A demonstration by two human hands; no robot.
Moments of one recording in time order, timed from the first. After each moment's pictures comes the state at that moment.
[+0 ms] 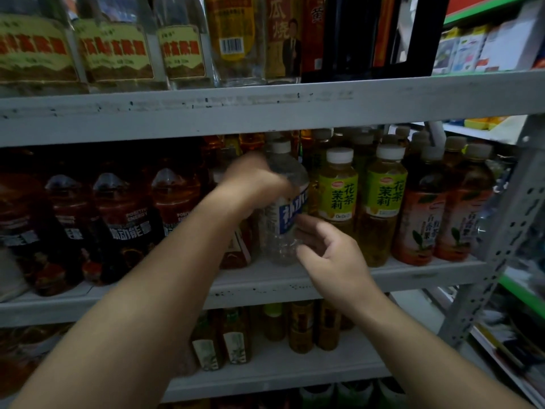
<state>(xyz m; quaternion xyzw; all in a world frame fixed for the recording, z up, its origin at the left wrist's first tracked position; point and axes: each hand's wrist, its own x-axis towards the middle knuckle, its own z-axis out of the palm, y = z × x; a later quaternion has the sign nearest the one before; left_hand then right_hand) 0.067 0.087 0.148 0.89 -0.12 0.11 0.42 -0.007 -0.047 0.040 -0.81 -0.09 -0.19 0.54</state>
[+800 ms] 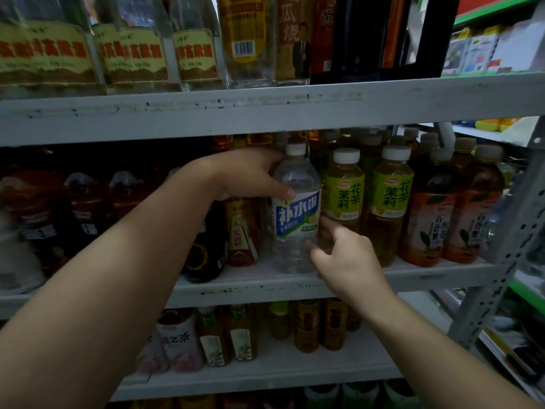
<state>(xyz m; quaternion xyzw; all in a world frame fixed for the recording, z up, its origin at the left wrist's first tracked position) 0.076 0.122 0.174 0.89 -0.29 -0.07 0.34 -0.004 -0.050 0.048 -0.89 0.00 -0.21 0.40</state>
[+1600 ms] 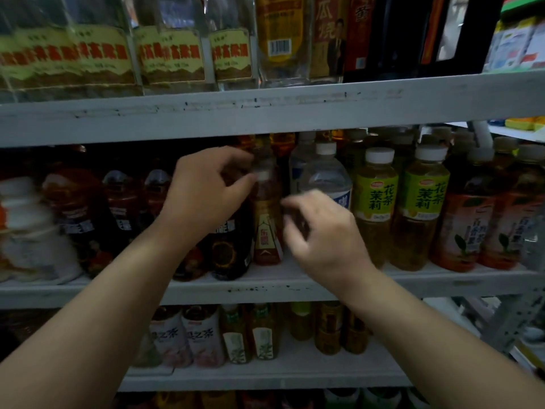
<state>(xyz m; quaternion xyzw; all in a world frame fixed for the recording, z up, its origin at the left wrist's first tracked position) 0.016 0.196 0.144 0.84 -0.22 0.39 0.29 -0.005 0.011 0.085 -0.81 -0.27 -0.43 0.29</state>
